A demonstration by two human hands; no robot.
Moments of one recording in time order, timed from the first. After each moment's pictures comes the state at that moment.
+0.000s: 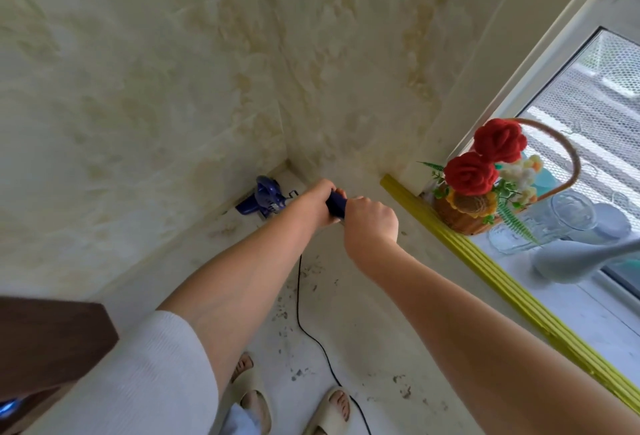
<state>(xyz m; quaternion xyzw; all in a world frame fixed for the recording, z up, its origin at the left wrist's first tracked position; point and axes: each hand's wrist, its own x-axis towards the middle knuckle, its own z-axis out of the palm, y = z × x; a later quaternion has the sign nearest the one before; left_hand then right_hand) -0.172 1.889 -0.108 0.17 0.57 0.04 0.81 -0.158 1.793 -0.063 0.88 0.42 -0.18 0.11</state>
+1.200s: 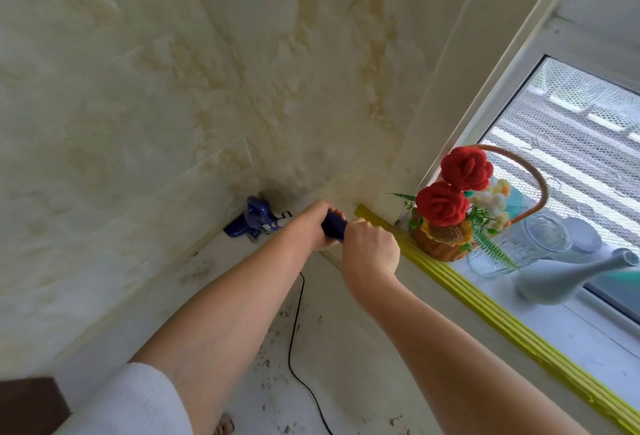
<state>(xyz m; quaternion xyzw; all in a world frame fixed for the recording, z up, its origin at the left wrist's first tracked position) -0.107 1.896 -0.128 0.21 0.52 0.01 0.83 -0.106 1.794 -0.086 0.93 0.33 -0.14 0.08</state>
